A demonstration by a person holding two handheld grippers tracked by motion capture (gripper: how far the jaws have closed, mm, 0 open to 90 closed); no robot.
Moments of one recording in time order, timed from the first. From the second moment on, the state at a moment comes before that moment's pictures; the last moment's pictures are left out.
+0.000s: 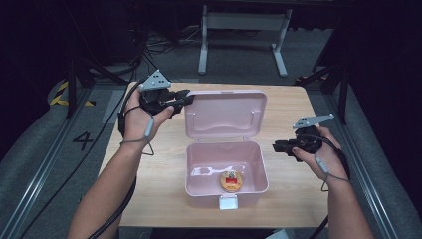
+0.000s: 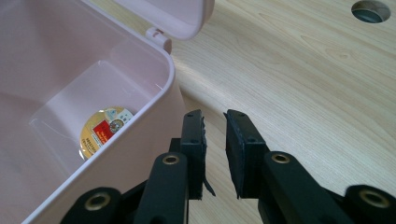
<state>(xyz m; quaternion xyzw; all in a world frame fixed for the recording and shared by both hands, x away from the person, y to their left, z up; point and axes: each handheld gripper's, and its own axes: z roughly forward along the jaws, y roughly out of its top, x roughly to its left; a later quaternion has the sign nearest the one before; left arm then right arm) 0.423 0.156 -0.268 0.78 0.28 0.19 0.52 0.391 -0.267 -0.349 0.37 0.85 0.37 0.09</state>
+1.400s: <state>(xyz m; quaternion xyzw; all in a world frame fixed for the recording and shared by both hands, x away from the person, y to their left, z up) 0.364 0.173 -0.284 0.80 0.26 0.12 0.53 0.365 -0.246 -0.322 0.31 0.85 0.42 0.07</state>
